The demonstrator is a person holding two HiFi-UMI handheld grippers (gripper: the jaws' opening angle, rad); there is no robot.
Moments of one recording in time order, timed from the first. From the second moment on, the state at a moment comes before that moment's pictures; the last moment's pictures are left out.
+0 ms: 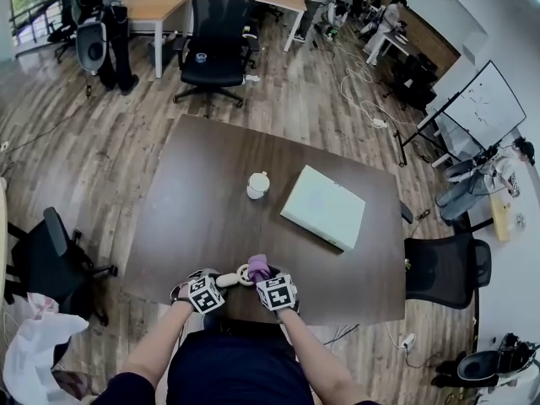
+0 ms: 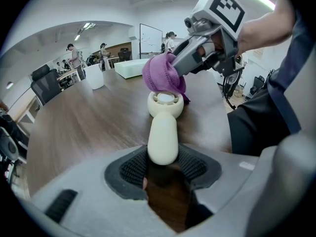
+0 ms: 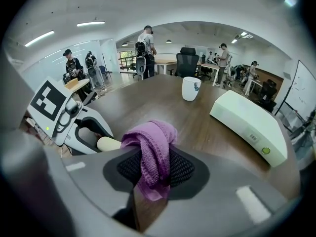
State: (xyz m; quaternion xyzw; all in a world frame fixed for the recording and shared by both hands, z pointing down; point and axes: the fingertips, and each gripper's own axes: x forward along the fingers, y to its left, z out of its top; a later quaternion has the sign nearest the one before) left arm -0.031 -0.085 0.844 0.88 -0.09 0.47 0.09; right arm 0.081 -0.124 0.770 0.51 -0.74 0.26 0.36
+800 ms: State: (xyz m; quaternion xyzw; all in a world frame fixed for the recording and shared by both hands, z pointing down) left arm -0.032 -0.085 0.843 0.87 -0.09 0.47 0.09; right arm 0.009 -0.129 0.770 0.45 -0.79 0.26 0.34
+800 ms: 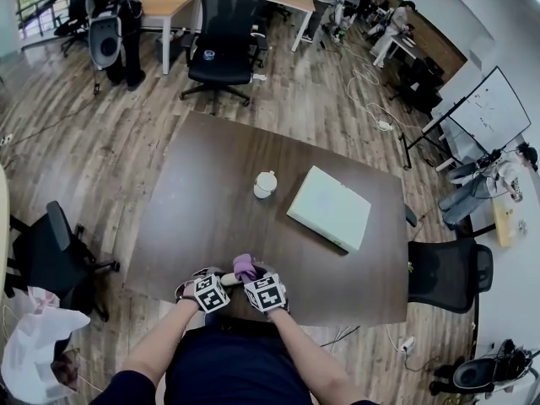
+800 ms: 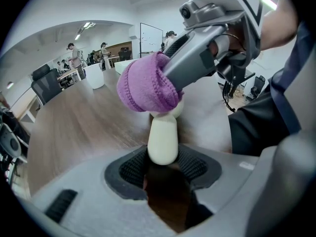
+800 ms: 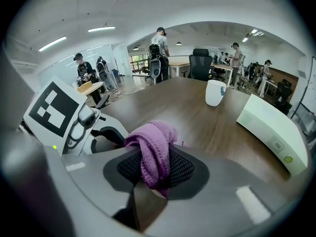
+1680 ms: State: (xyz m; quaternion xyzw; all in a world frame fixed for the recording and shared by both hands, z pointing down) left arm -0.032 -0.085 0.842 0.88 -0.09 0.46 0.09; right arm -0.040 -0.109 0.778 0.37 -0.82 0.26 0.34
